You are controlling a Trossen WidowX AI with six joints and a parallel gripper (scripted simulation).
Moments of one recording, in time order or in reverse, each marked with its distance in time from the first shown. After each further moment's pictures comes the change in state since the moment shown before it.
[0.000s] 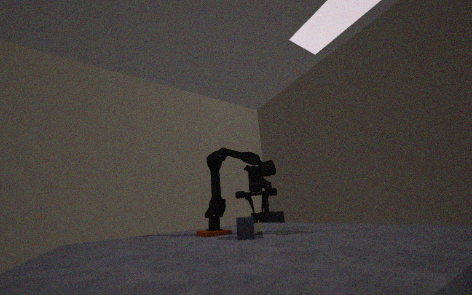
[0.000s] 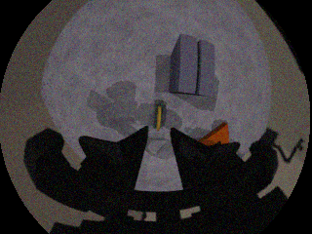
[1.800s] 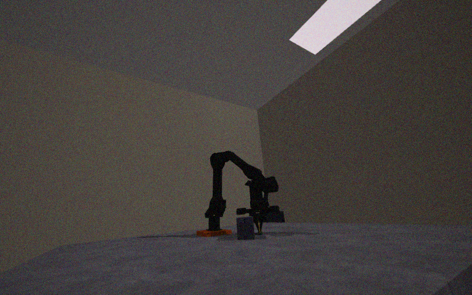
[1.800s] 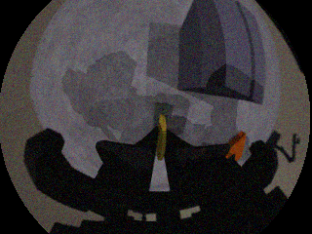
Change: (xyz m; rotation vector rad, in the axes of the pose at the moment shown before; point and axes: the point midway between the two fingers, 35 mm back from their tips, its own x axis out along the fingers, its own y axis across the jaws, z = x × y) arm 0.074 -0.002 -0.003 0.000 0.004 -0.006
